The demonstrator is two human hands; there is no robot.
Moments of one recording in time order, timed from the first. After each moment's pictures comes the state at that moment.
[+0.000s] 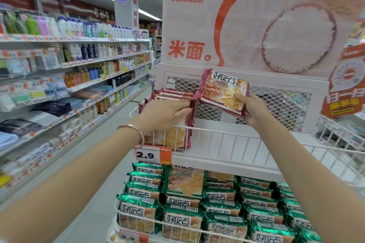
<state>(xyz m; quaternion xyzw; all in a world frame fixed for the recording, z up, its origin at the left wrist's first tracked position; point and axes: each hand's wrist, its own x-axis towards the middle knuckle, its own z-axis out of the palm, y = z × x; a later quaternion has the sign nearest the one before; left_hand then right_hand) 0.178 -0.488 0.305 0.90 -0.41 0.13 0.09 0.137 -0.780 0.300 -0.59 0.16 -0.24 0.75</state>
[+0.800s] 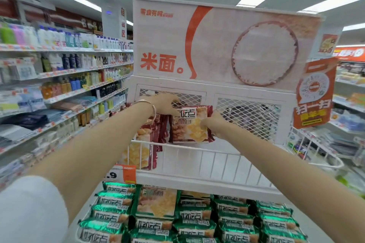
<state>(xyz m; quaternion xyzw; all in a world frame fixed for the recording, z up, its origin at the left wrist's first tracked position) 0.239 -0.598 0.355 0.93 -0.37 0.01 0.09 0.162 -0.795 0.291 -0.84 0.20 -0.10 0.50</state>
